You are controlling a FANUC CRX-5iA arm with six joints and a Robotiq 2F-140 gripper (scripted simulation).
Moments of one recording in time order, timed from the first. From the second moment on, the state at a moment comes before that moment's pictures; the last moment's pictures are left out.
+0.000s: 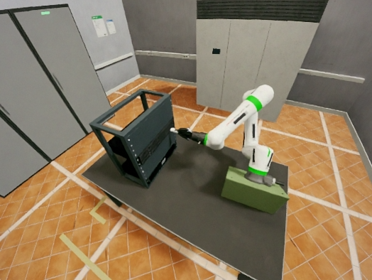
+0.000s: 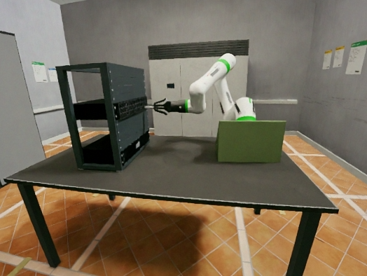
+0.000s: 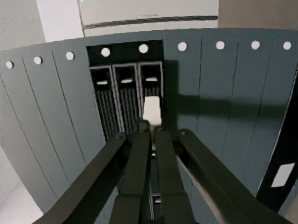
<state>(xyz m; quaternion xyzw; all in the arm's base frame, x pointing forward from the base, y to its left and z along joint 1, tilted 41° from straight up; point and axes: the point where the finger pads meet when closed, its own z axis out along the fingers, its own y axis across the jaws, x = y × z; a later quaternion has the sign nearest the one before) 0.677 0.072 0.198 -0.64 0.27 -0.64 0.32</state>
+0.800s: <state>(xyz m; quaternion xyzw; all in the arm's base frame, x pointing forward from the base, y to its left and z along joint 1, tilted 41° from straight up) 0.639 0.069 0.197 -0.64 0.27 -0.64 0.32</state>
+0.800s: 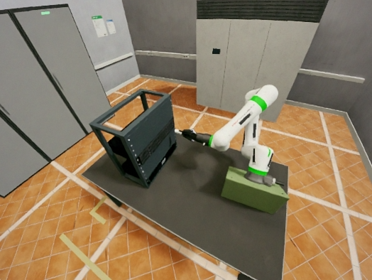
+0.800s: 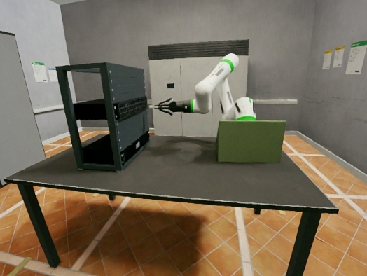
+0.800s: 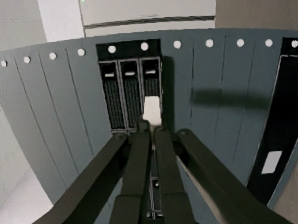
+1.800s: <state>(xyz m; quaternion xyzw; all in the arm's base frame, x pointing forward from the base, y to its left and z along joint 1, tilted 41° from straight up) 0.602 0.086 0.218 -0.64 0.27 -0.64 0.32</state>
